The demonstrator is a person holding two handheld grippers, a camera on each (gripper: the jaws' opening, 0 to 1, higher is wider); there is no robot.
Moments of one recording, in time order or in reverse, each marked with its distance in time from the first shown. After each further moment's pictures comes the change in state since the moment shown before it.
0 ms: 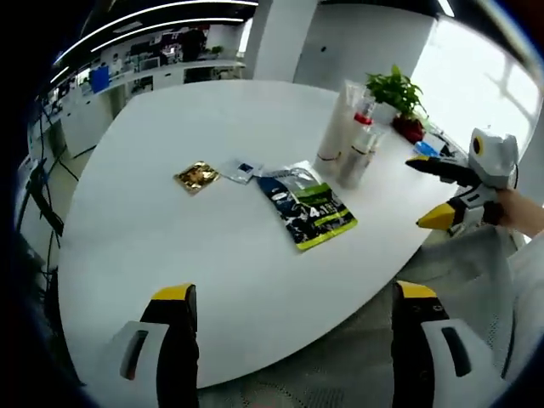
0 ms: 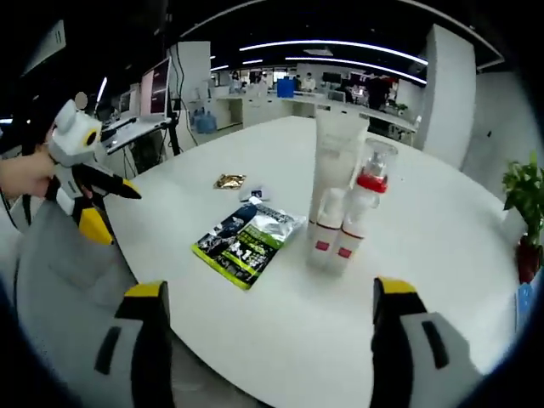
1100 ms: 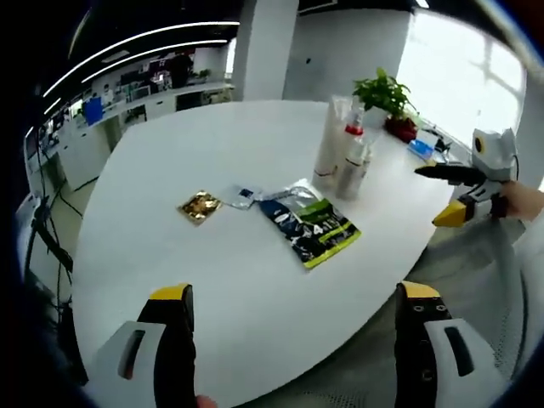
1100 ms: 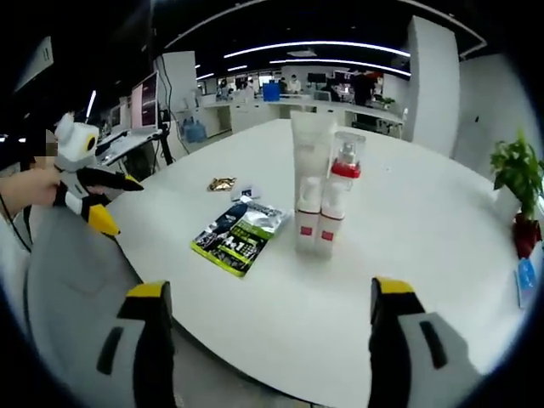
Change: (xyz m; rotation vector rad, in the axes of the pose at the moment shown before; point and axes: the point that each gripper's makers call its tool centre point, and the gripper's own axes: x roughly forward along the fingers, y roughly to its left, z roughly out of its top) left arm 0.003 0.001 0.030 0.143 -0.065 0.000; right arm -0.017 -0.006 -0.011 0.041 -0.005 -0.021
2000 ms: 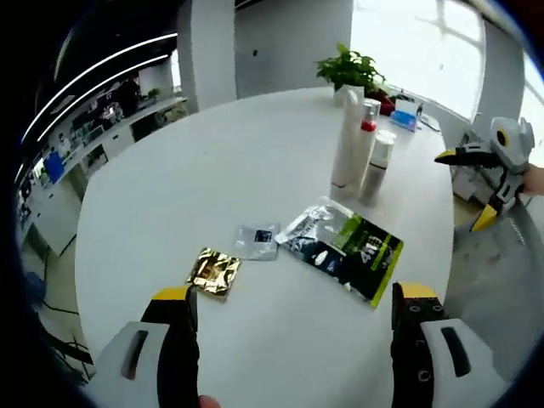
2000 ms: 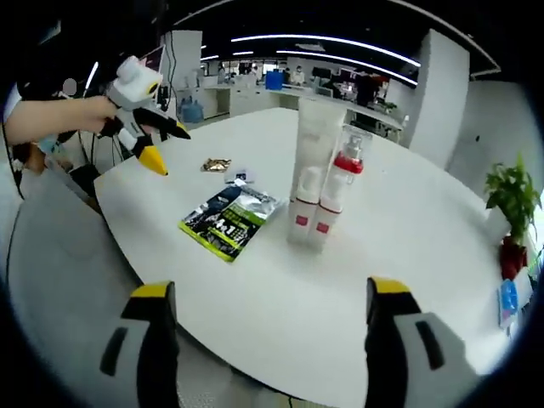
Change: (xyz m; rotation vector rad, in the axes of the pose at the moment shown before) left arm 0.071 0.060 0.061 0.250 0.065 -0.101; right arm 0.003 -0.001 -0.012 -0.113 0.075 -0.064
